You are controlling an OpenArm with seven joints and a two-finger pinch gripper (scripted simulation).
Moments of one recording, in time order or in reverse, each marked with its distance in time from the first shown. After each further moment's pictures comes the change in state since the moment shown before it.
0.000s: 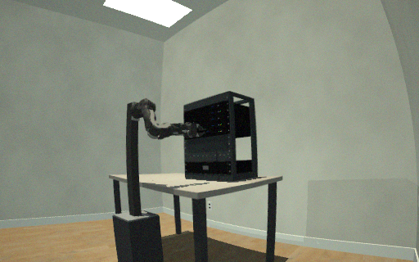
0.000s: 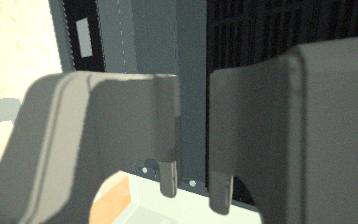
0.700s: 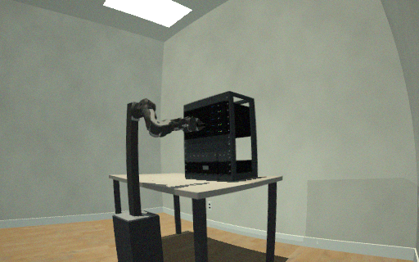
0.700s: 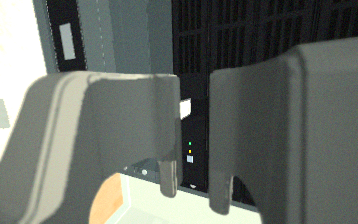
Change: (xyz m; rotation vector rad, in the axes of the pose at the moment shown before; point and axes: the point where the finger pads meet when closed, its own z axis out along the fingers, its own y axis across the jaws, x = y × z) arm 0.002 0.039 -0.004 -0.033 0.009 -0.007
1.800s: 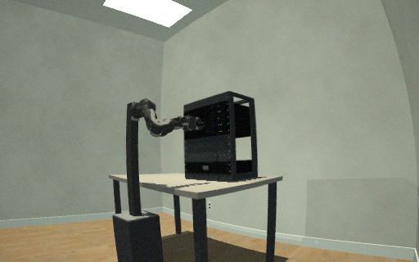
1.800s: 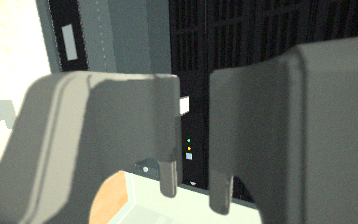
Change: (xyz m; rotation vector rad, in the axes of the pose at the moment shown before) arm -0.002 0.005 0.000 0.026 -0.012 0.011
